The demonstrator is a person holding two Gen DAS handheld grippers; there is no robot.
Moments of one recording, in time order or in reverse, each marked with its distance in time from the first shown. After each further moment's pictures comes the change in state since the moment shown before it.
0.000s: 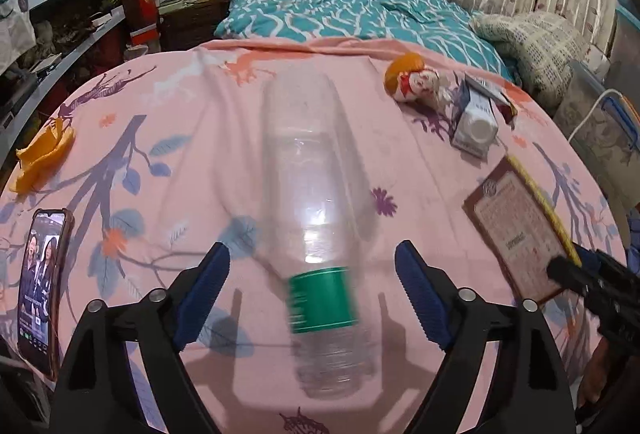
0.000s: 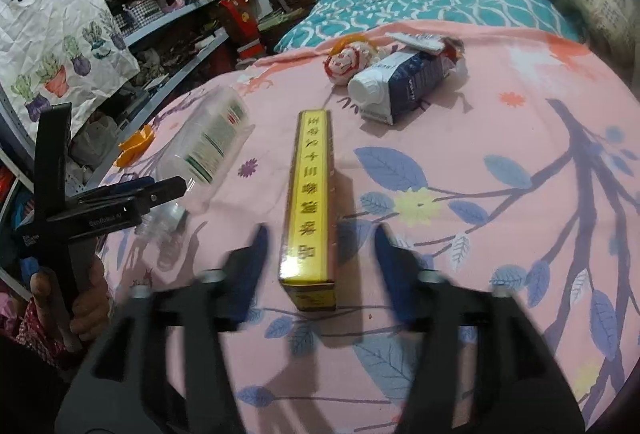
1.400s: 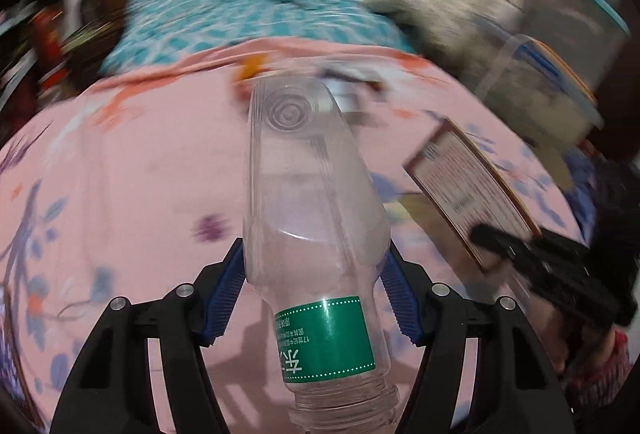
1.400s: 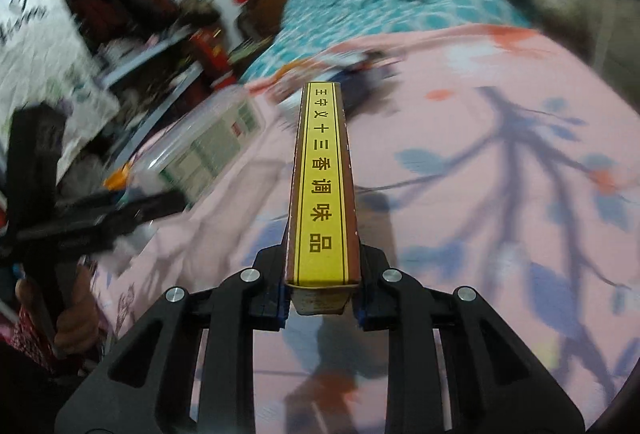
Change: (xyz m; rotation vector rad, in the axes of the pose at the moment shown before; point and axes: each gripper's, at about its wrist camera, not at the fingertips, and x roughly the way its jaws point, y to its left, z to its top) left arm -0.008 -0.111 0.009 0.267 0.017 -0.281; right arm -0.042 -0.059 -0.019 0.136 -0.106 -0.060
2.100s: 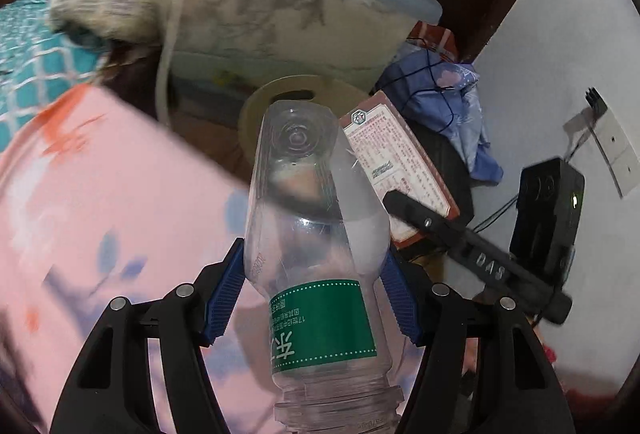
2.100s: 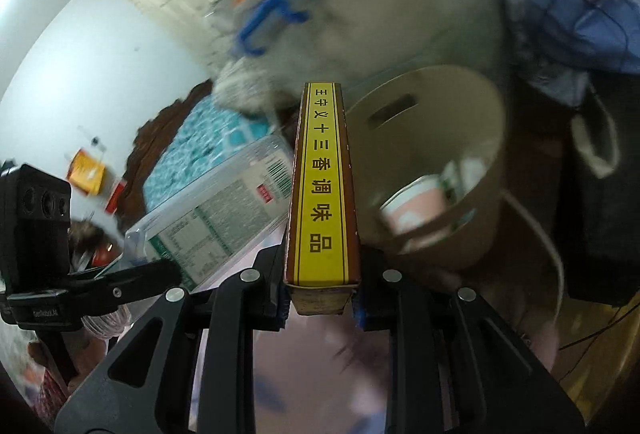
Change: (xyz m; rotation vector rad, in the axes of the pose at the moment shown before) left arm 0.163 -0.369 0.144 0.500 0.263 -0.527; right arm -0.178 -0.297 -0.009 0.650 -0.428 -0.306
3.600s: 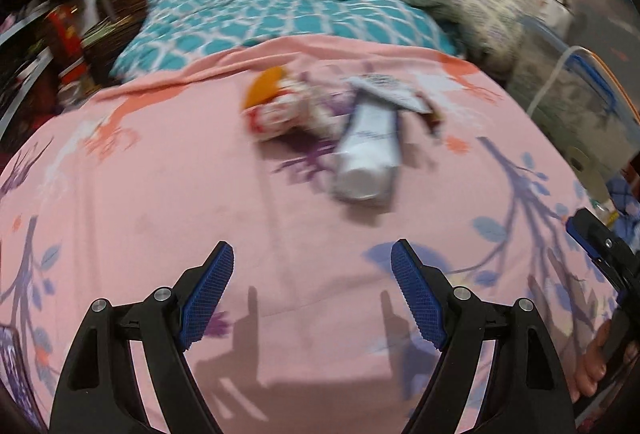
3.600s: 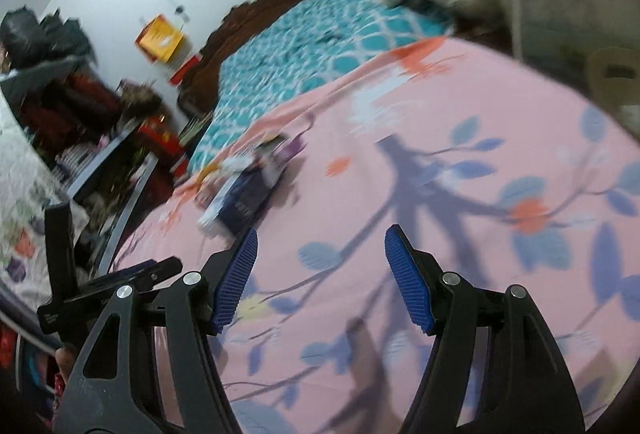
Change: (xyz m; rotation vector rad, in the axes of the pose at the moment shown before) left arm -0.222 0.212 -0.295 -0.623 -0.199 0.663; right arm 0.070 0.239 -0.170 -0.382 0.299 0.227
